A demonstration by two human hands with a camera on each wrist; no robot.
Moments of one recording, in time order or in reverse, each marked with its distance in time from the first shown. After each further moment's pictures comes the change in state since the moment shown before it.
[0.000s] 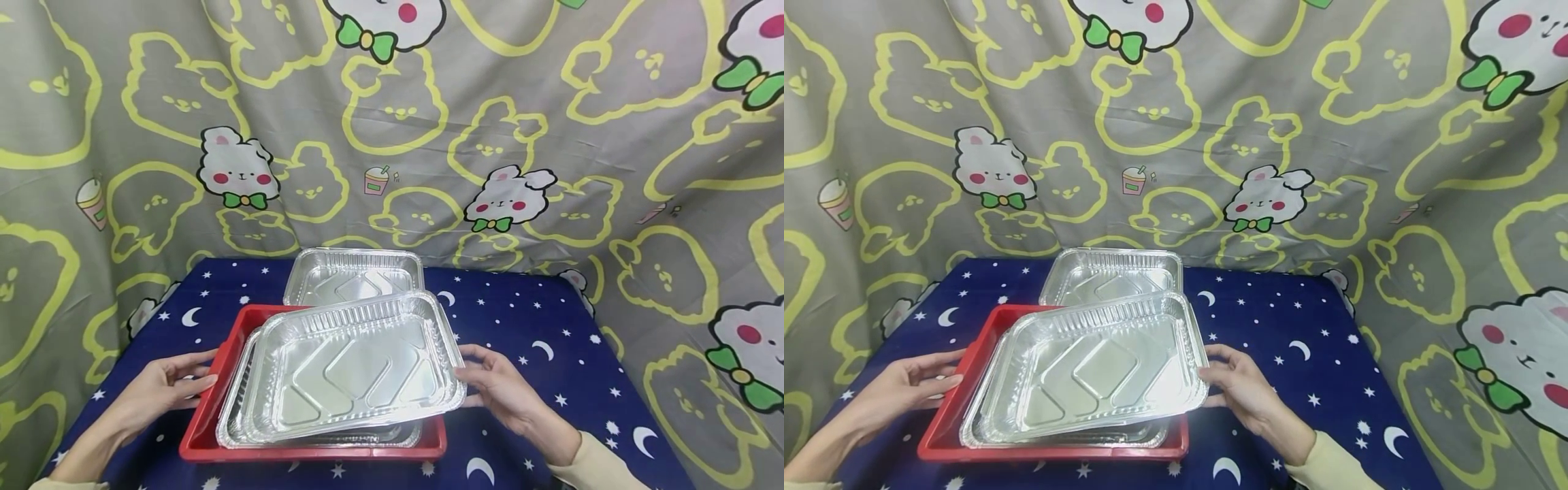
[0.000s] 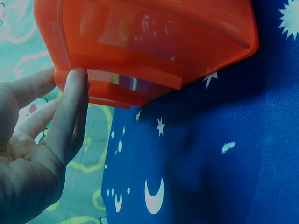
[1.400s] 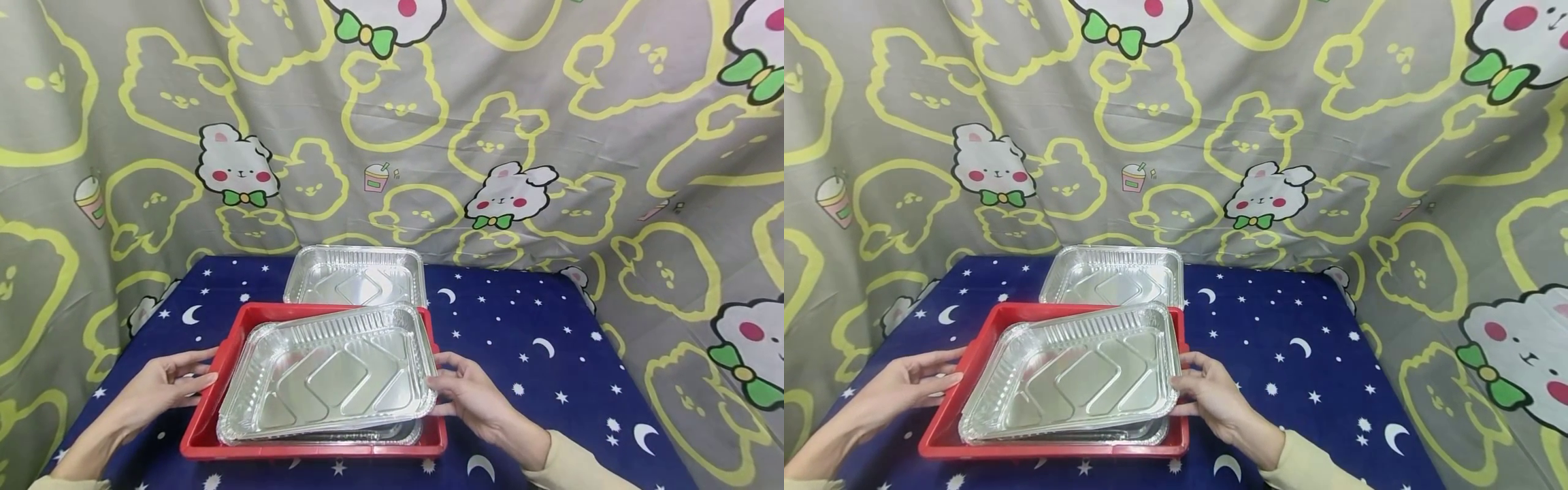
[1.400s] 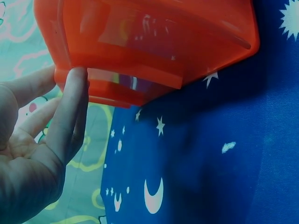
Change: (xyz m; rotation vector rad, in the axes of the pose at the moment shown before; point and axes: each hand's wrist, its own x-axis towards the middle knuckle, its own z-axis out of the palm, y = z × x) left_hand 0.002 0.000 0.000 -0.022 0.009 -0.006; right_hand 0.012 0.013 0.043 0.053 0.062 0.076
